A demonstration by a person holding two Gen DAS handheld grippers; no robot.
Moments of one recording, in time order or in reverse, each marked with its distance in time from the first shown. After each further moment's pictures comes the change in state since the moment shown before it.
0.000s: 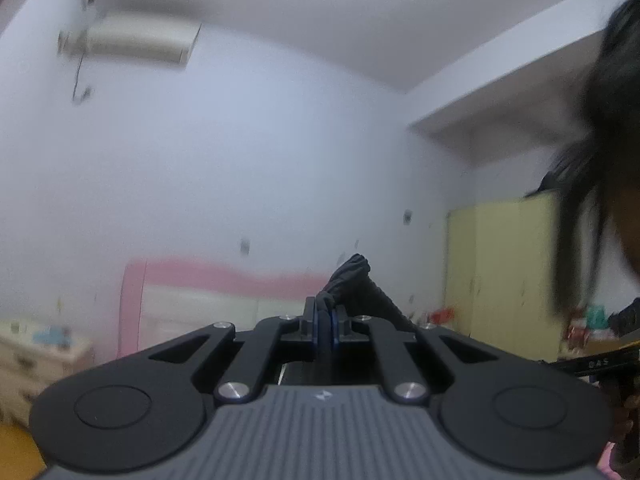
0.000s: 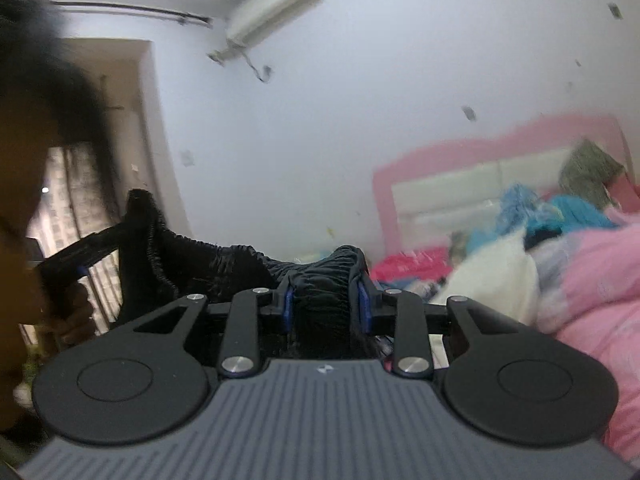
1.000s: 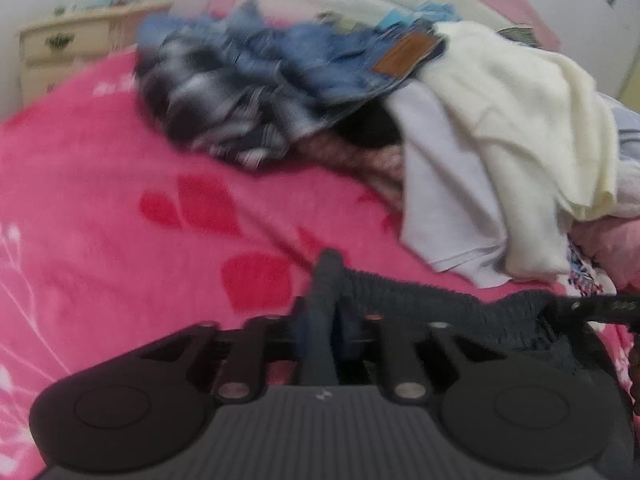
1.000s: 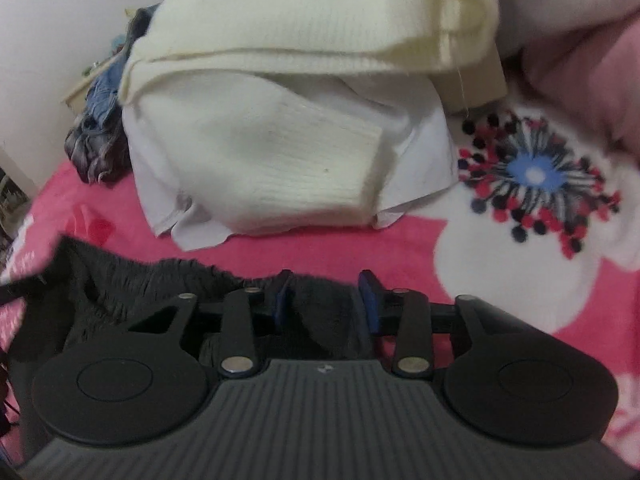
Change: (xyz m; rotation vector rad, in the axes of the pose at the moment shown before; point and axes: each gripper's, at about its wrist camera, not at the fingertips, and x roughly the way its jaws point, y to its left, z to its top) left arm 0.296 0.221 -0.411 -0.326 0.820 0.292; right arm 0.408 -0.284 -0.263 0.257 0.614 -0.356
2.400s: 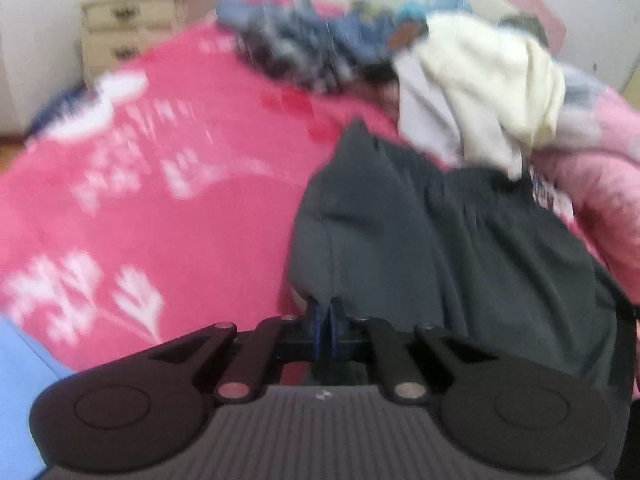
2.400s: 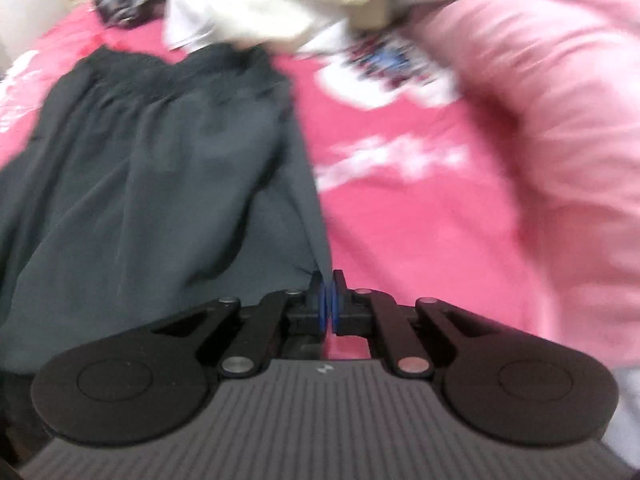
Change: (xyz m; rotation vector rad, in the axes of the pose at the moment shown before) left arm -0.214 0.019 -0.126 -0.009 0.044 0.104; right arm -0.189 0.005 -0.119 -0.297 0.152 -0.386
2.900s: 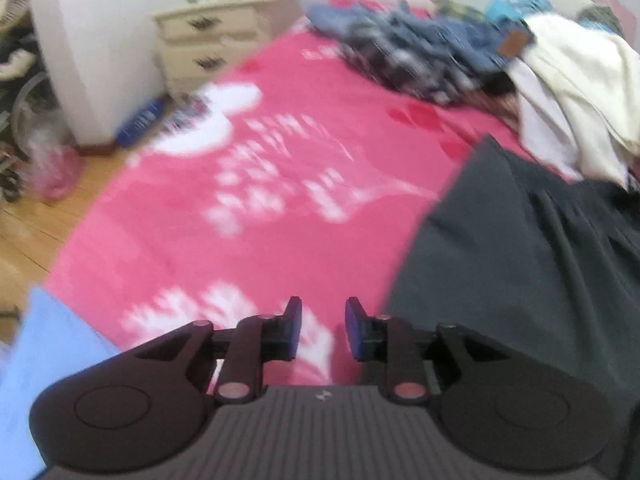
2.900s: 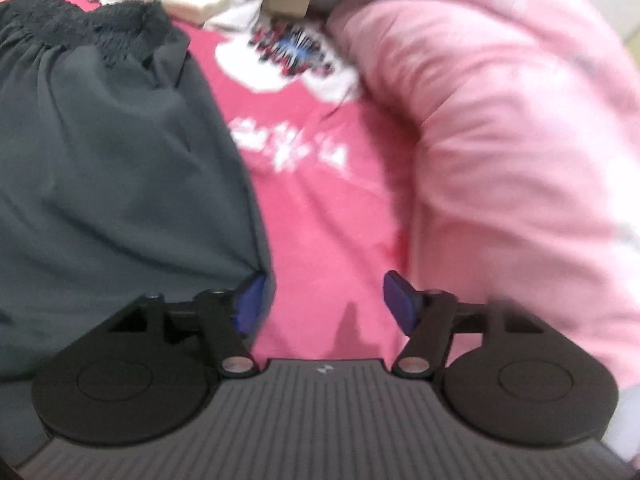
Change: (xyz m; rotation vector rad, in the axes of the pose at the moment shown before) left arm 0.001 0.053 0.027 -0.004 0.007 0.293; right arm 0.016 -0.021 -0.007 -0.172 -0.017 -0.301
